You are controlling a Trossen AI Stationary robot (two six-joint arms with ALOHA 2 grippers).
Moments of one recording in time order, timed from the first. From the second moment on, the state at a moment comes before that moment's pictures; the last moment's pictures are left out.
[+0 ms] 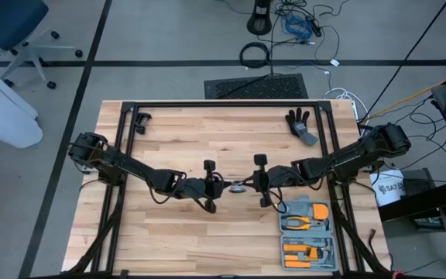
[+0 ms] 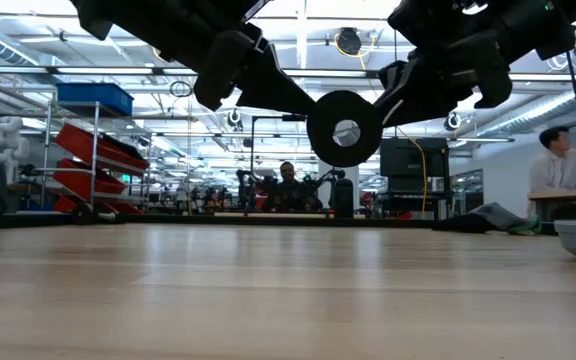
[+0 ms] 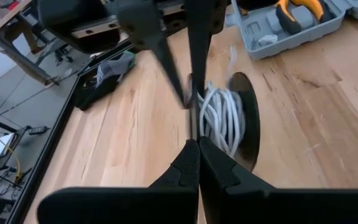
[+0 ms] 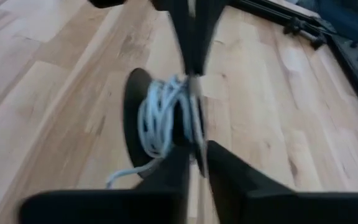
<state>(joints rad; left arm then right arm) -0.29 1.68 0.90 0.32 -0.47 0.32 0.22 1.40 0.65 0.20 0.25 -0.15</state>
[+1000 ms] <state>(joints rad) -0.40 1.50 0.90 0.28 -0.64 0.23 0.22 1.33 0.65 0.20 0.38 -0.01</state>
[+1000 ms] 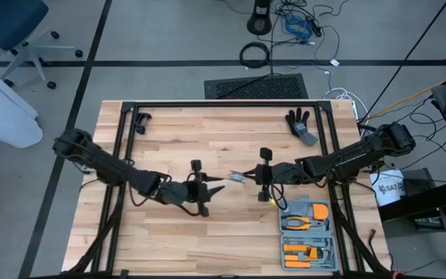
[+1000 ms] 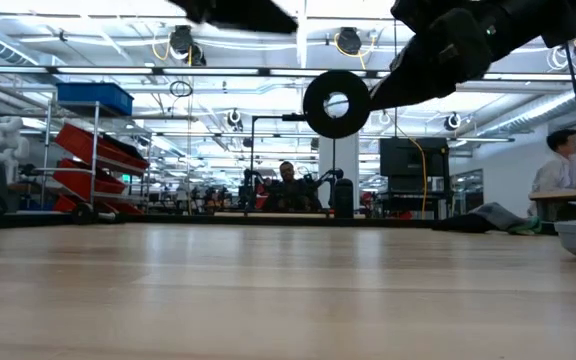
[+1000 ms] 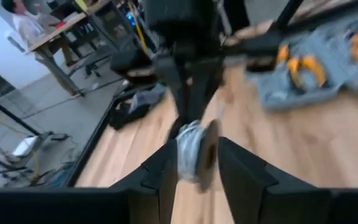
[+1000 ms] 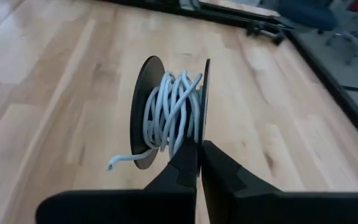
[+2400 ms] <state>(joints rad) -0.44 1.92 1.07 0.87 -0.90 0.65 0.21 1.33 0.65 0.34 0.57 0.14</state>
